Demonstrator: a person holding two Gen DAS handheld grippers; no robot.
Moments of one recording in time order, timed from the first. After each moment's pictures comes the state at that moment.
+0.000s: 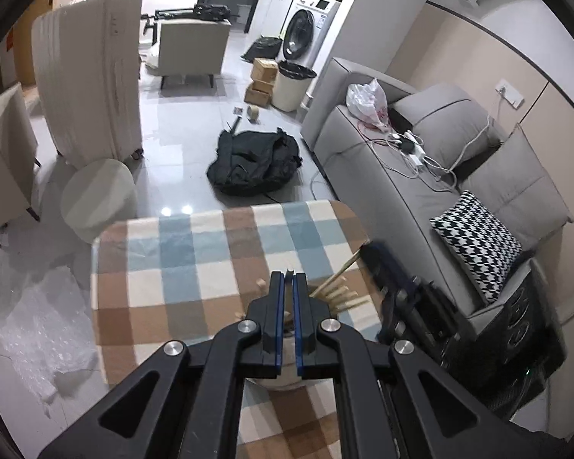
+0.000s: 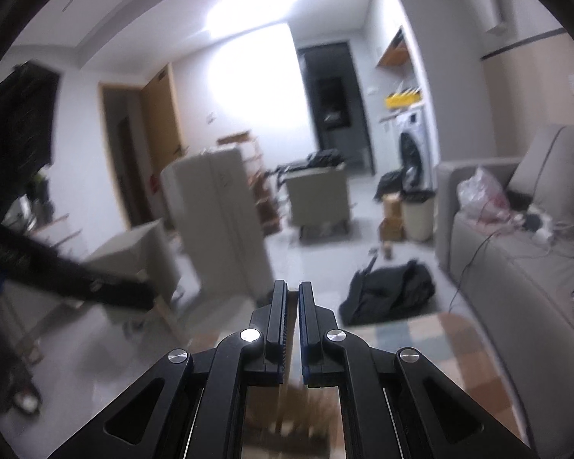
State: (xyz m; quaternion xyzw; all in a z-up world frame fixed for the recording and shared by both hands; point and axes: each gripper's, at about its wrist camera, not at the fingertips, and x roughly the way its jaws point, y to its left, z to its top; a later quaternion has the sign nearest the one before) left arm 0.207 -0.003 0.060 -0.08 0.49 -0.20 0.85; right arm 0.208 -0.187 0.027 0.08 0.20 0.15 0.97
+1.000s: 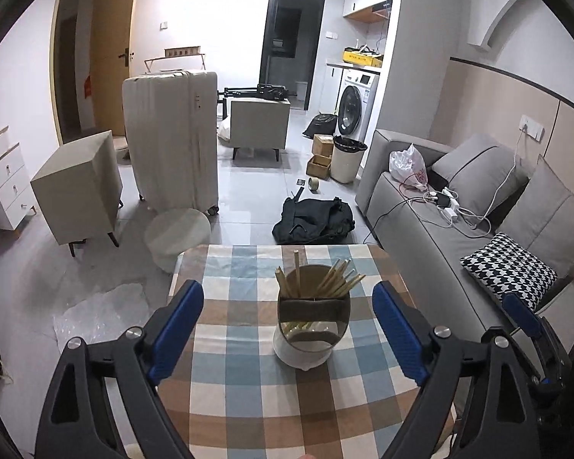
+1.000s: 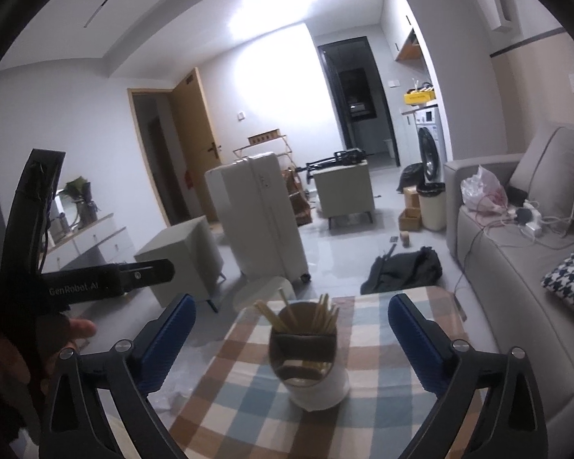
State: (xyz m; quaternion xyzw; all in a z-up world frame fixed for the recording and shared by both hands) left arm 0.071 -0.002 0.107 -0.05 0.35 -0.05 0.94; right arm 0.058 -0.243 0.098 0.10 0.20 0.20 0.95
